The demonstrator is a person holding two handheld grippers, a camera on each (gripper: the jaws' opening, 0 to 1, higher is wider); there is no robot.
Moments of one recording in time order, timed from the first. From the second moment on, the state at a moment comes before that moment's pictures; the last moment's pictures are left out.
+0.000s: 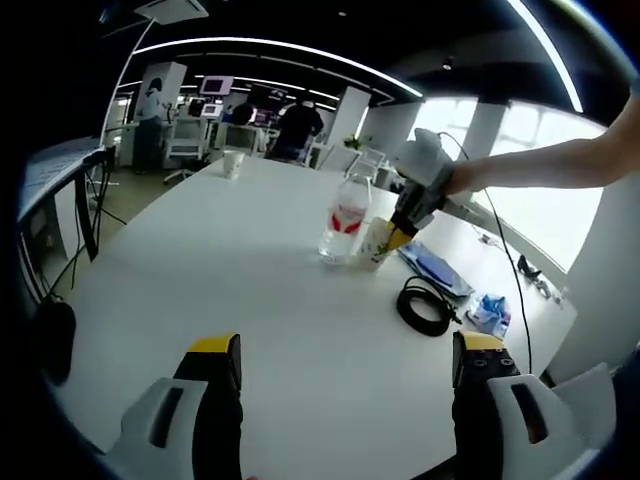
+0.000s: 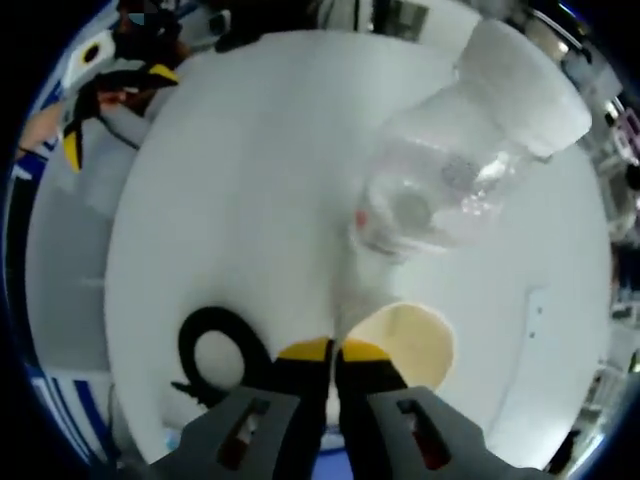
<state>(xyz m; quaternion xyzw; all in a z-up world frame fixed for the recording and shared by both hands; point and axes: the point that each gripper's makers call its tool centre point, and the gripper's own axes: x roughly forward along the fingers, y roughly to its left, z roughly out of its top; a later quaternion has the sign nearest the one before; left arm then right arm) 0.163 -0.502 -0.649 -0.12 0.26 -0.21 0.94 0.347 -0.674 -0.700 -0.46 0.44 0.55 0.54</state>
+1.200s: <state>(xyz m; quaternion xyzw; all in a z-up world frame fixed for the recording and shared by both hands) 0.168 -0.496 -0.648 -0.14 0.25 -0.20 0.94 0.348 -0.667 -0.707 -0.44 0.45 0.53 0.56</state>
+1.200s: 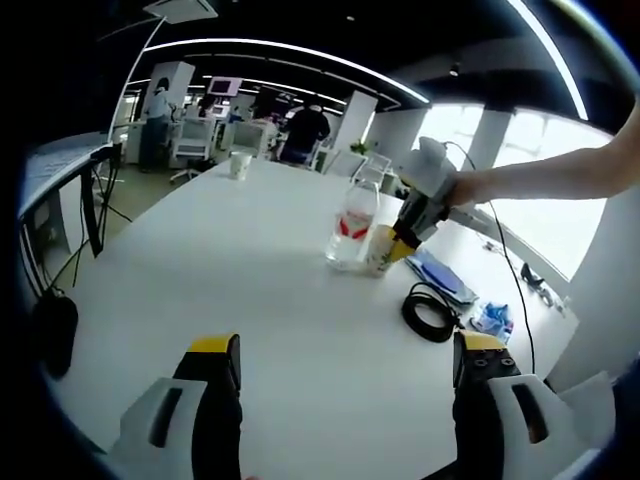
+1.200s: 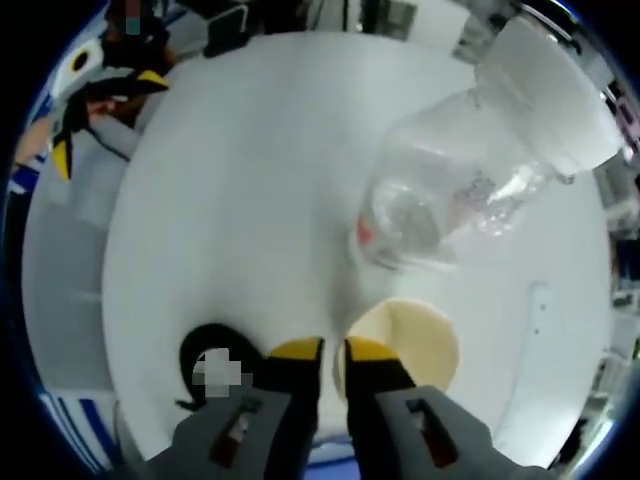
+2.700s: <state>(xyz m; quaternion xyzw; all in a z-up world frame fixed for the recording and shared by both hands) 0.160 -0.512 -0.657 -0.10 0.27 -0.22 0.93 0.321 -0.706 -0.634 -0.39 0.35 0.48 0.70</state>
